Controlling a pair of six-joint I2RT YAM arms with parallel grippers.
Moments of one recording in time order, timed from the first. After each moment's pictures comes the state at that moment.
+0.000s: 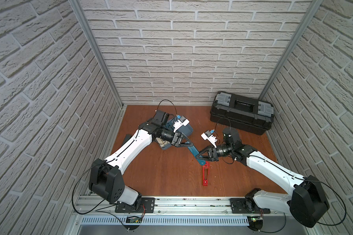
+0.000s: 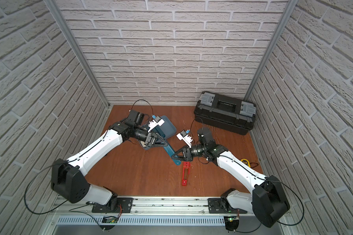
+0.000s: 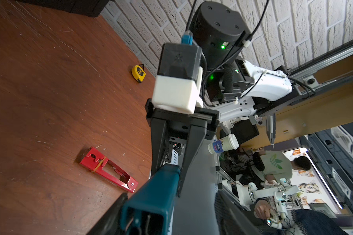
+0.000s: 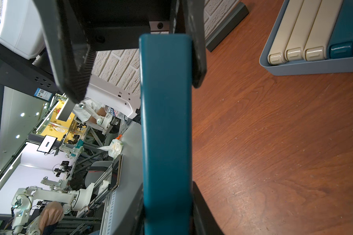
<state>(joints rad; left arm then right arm) -0.46 1.46 1.26 -0.73 1.18 0.00 0.45 1.22 0.78 -0.20 -1.06 0.31</state>
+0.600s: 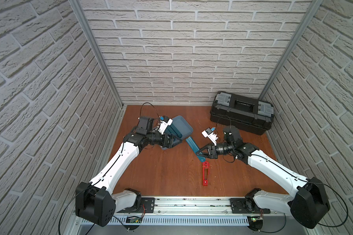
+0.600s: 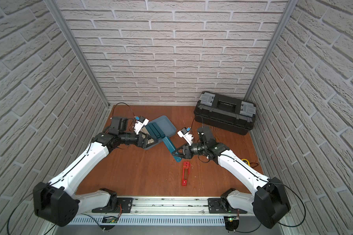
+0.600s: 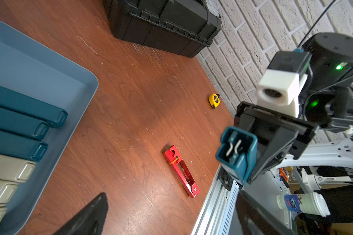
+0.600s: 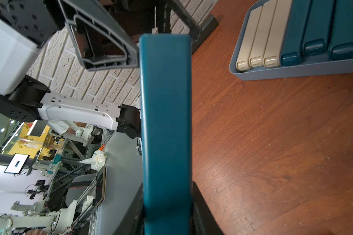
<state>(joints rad) -0.33 1.20 1.00 -0.56 0.80 -0.15 0.46 1.21 0.85 -0.32 -0.89 0.29</state>
